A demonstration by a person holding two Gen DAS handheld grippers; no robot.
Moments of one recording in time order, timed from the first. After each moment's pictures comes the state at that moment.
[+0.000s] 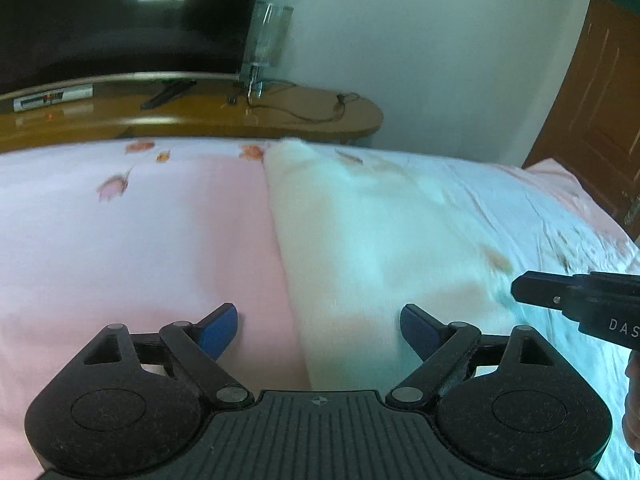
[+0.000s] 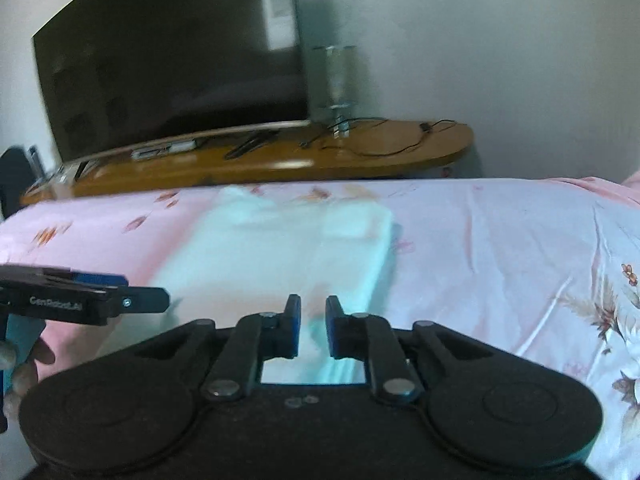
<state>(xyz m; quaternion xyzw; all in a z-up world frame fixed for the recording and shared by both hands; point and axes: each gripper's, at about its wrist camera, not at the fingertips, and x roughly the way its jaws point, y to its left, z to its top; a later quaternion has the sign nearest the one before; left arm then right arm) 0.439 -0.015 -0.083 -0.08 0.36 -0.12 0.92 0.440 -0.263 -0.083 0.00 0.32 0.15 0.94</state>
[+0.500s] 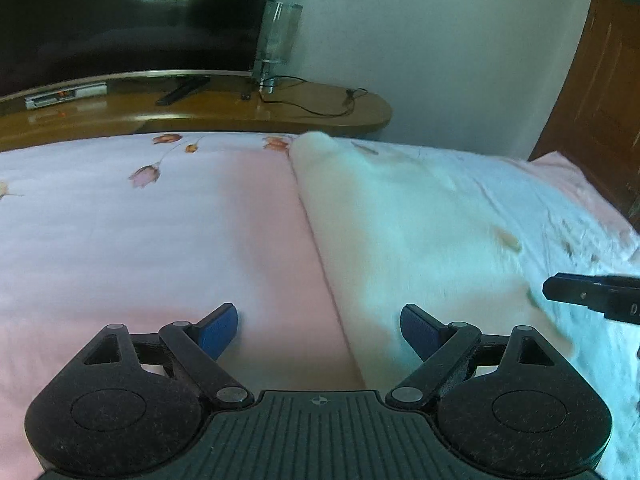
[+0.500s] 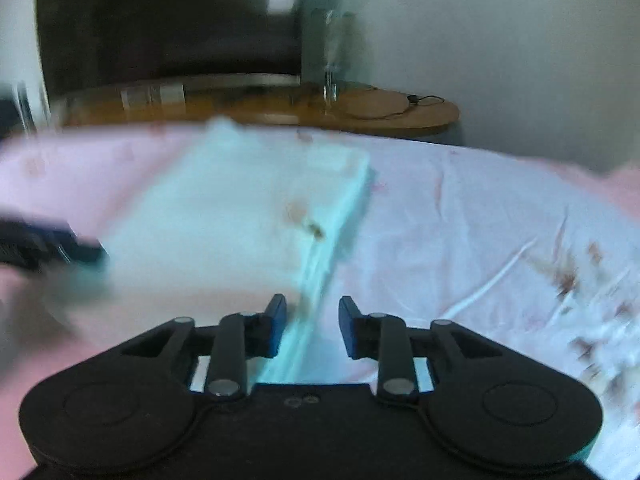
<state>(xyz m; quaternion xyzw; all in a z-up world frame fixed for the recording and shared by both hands) 0.431 0.007 -0.077 -0.08 0.37 -0.12 0.92 0.419 -0.292 -0.071 0.02 0.34 0.13 0.93</state>
